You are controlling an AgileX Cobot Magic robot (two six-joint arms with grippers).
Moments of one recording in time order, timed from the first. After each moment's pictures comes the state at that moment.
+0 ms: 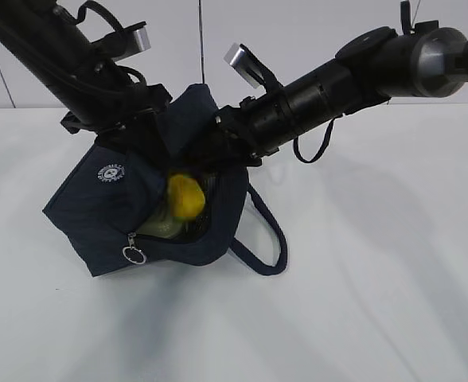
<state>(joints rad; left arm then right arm) -0.35 1.90 -1.54 -0.56 1.08 0.24 0.32 2.22 -1.71 1.17 1.09 -0.91</state>
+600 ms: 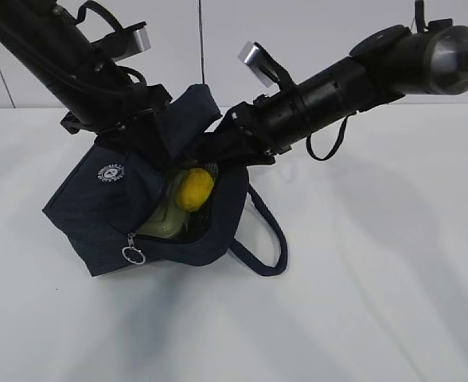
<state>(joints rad) -0.35 1.90 -1.54 -0.56 1.08 0.24 0.28 2.22 -1.71 1.16 1.13 -0.91</state>
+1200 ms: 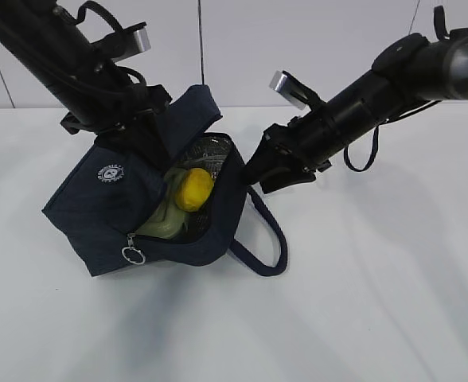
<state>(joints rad) -0.35 1.90 -1.54 -0.56 1.08 0.24 0.20 2.25 -1.71 0.95 1.14 -0.76</state>
